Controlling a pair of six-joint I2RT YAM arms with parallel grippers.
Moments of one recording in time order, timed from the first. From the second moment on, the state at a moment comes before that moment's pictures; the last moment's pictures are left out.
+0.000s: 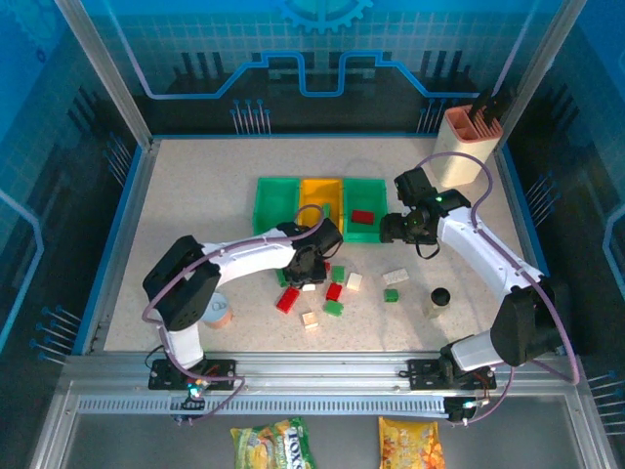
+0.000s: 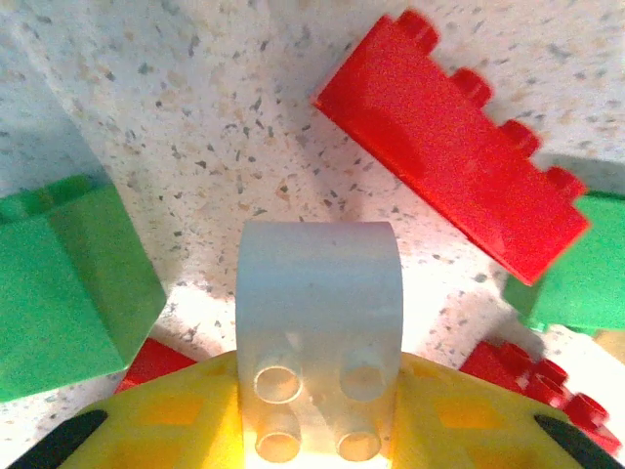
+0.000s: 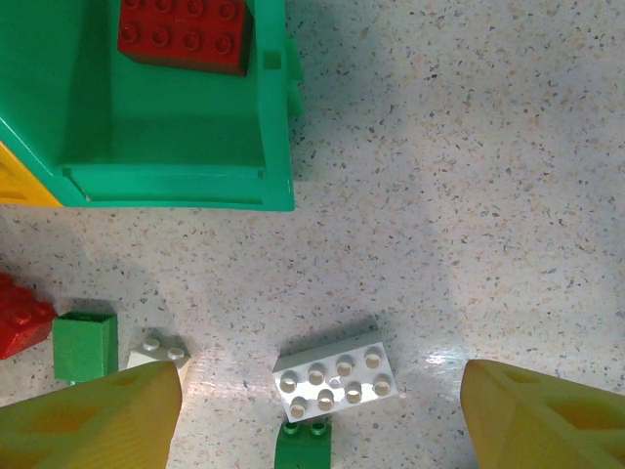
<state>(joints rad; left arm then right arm) -0.81 1.80 1.23 -0.83 -0.06 -0.98 0.35 1.43 1.19 -0.97 0.08 0.39</state>
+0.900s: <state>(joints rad) -0.40 1.84 1.53 -0.95 -0.02 -0.48 0.36 1.46 1.19 -0.98 0.08 0.42</state>
